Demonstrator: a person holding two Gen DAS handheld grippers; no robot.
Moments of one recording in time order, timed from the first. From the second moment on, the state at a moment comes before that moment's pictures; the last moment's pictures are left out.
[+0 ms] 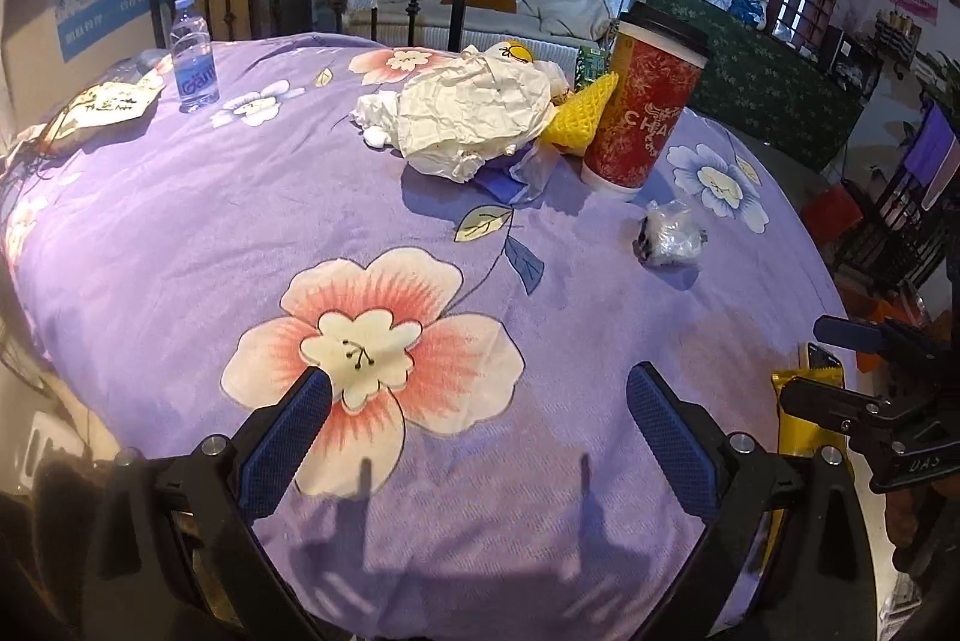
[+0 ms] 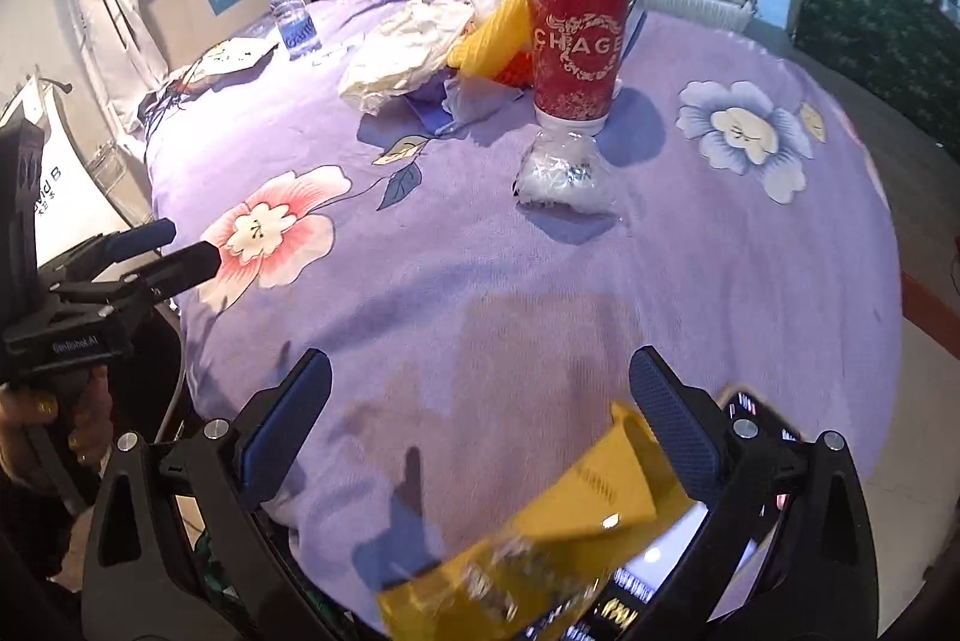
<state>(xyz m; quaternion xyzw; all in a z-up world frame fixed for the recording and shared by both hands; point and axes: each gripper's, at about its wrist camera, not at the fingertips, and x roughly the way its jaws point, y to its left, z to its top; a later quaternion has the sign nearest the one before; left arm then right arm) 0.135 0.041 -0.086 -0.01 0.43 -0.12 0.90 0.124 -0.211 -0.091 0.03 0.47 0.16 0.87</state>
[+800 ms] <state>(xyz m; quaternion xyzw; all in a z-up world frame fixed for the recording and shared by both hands) 0.320 0.079 -0.109 -0.16 0.46 -0.20 0.85 0.248 -0.227 -0.111 0.03 0.50 0.16 0.85</state>
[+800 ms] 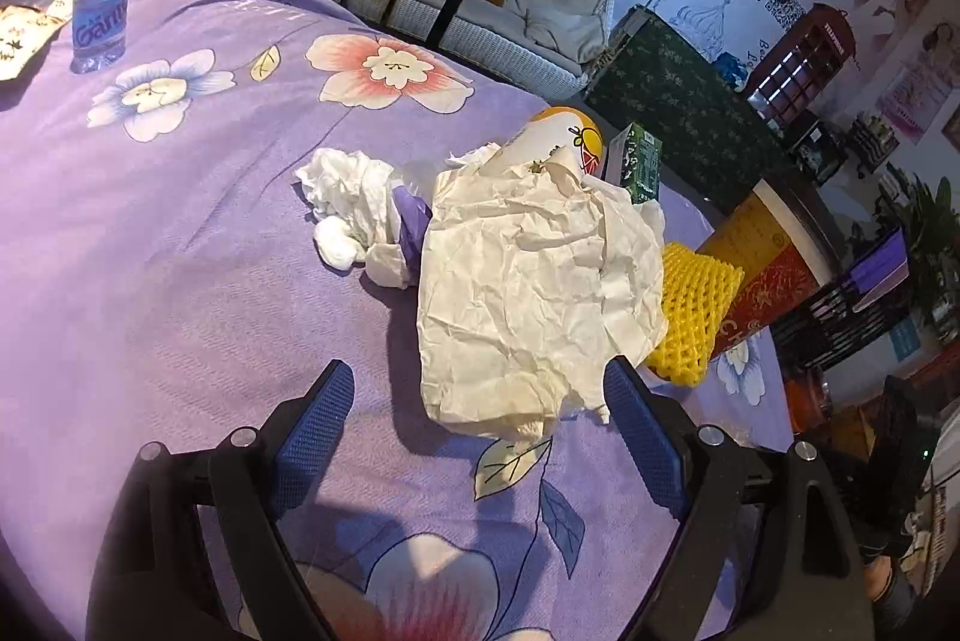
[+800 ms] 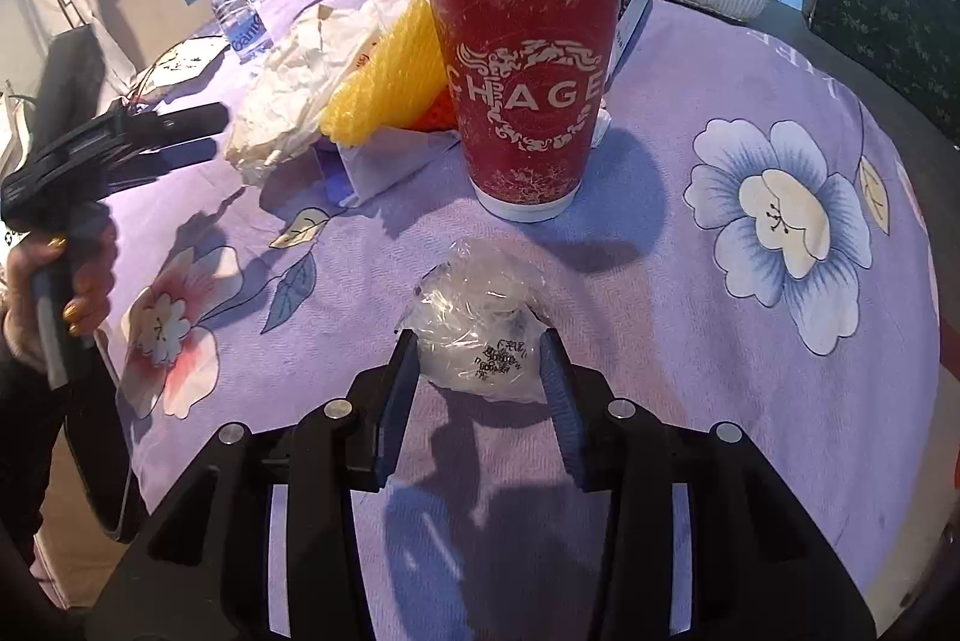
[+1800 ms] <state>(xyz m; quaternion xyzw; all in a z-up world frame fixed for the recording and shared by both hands) 0.176 0.106 -0.026 -0.13 0.34 -0.18 0.92 0.147 -0.190 -0.043 -0.02 0.39 0.18 0.90</state>
